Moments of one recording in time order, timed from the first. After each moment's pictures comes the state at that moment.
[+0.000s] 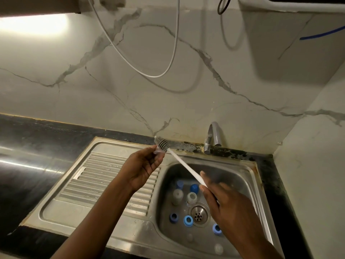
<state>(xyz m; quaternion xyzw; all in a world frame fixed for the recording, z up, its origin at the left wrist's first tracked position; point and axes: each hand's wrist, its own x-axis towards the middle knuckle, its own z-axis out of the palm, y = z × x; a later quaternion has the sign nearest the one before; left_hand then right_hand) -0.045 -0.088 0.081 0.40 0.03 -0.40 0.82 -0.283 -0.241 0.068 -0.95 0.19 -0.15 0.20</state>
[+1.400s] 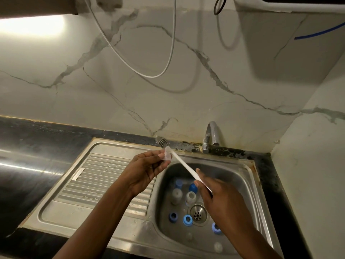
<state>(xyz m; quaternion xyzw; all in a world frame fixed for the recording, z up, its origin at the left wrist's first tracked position) -0.062 -0.088 0.083 0.45 -0.03 -0.42 0.79 -0.267 -0.244 0.061 -0.93 0.21 -0.15 0.27</state>
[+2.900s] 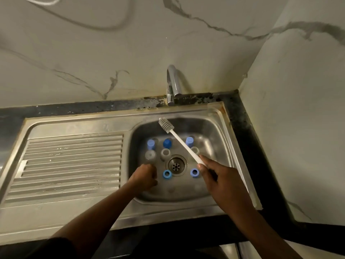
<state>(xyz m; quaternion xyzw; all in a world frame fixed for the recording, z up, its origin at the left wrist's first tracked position) -0.091 -0.148 -0.148 0.84 -0.41 -0.34 0.04 -0.346 -0.268 -0.013 -0.83 0.39 -0.15 0.36</state>
